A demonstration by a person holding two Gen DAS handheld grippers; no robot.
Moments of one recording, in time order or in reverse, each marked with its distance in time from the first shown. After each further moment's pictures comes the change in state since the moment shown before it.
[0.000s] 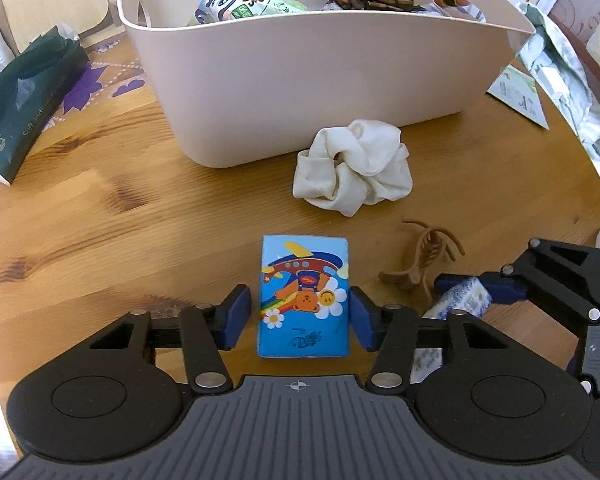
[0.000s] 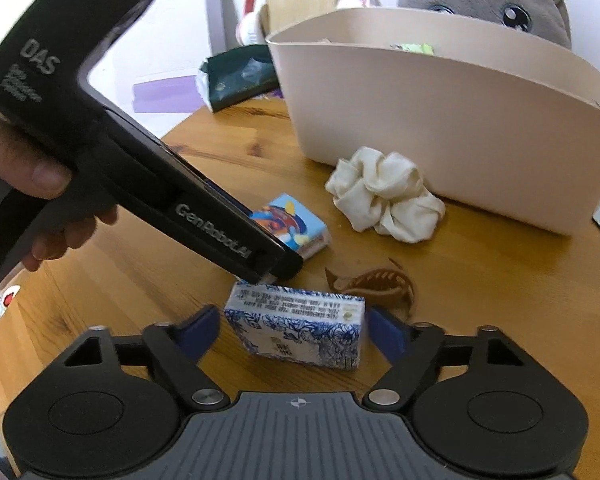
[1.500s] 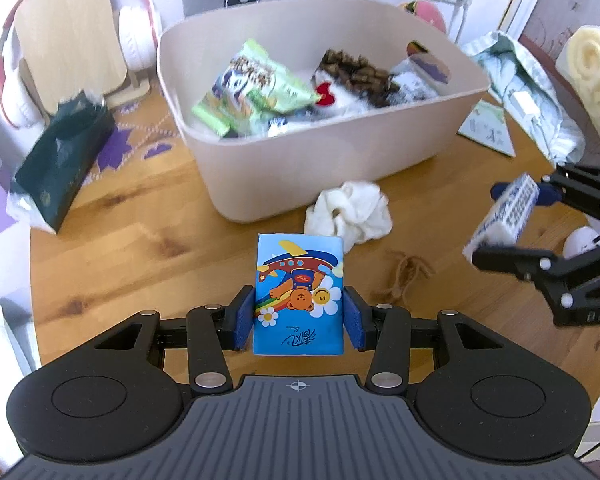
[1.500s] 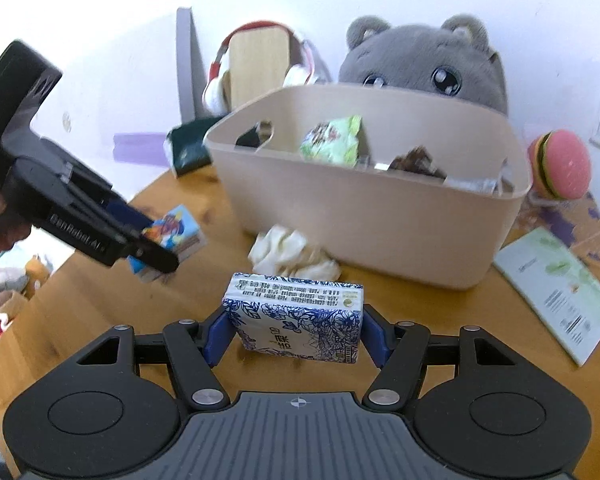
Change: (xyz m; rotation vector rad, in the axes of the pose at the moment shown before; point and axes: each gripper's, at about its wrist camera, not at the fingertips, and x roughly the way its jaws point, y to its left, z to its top) left arm -0.073 0.013 0.009 0.069 -0.107 -0.020; right arm -0.071 -0.050 0.017 -0.019 -0.152 -0.061
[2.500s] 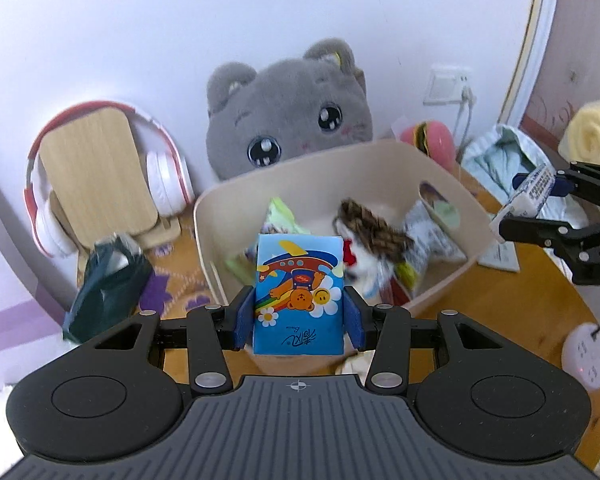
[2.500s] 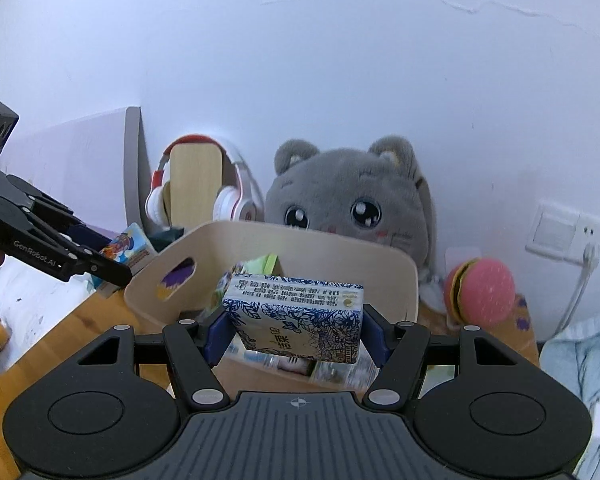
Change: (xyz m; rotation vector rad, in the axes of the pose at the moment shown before) left arm -0.050 0.012 0.088 0.035 -0.247 0.049; right arm -0.043 -0.068 0.096 -0.029 -0.222 -0.115
